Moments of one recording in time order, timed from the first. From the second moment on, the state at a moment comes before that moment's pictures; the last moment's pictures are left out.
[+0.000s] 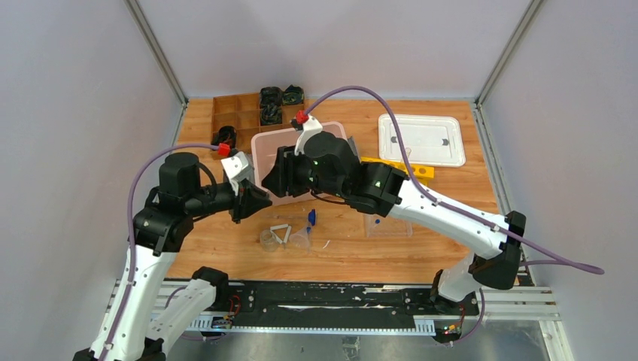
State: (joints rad) left arm -0.27 0.75 1.07 -0.81 0.78 0.22; right arm 1.16 1.51 1.64 -0.44 0.14 0.66
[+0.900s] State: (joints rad) left arm -0.27 0.74 1.07 -0.86 0.74 0.35; right arm 1.16 1.56 1.70 -0.53 0.06 0.60
